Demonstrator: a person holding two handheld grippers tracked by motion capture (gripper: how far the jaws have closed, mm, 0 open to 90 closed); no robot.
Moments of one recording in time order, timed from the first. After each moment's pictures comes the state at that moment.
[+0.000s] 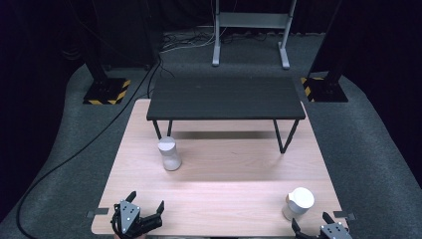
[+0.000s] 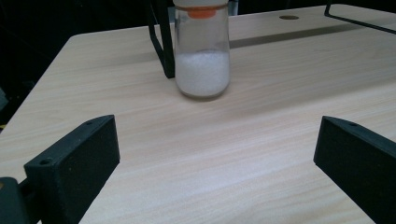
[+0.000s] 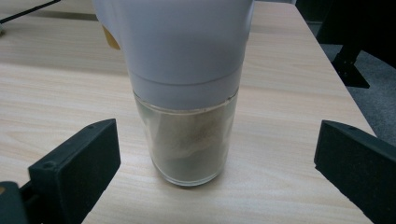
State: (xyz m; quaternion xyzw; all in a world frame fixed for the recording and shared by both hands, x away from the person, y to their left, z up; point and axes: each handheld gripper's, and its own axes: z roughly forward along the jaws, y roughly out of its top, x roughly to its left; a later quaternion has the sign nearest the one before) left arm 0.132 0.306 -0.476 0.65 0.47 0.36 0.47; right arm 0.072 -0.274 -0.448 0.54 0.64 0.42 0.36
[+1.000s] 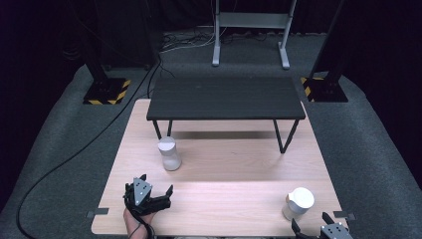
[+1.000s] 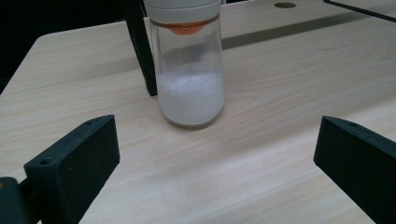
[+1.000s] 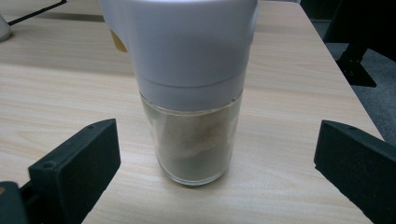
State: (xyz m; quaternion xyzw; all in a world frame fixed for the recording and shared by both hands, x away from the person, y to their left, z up) left arm 0.197 0.293 -0.452 0.69 0.46 0.34 0.45; right arm 0.072 -0.277 -0.446 0.54 0.64 0.42 0.35
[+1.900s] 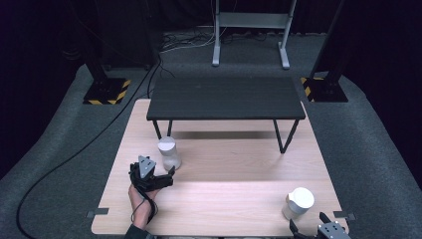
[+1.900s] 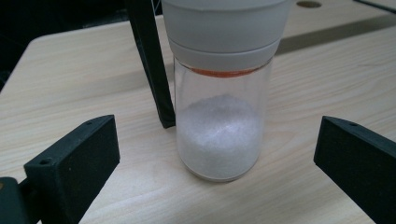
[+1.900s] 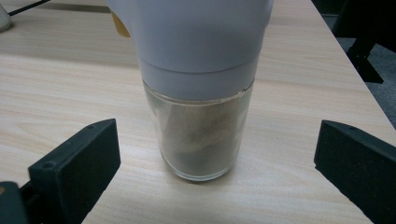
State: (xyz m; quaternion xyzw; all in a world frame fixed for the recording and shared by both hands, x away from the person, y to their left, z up) left arm 0.264 0.289 -0.436 0.70 0.48 0.32 0.42; right arm 0.078 -0.276 -0.449 0.54 0.65 0.42 0.34
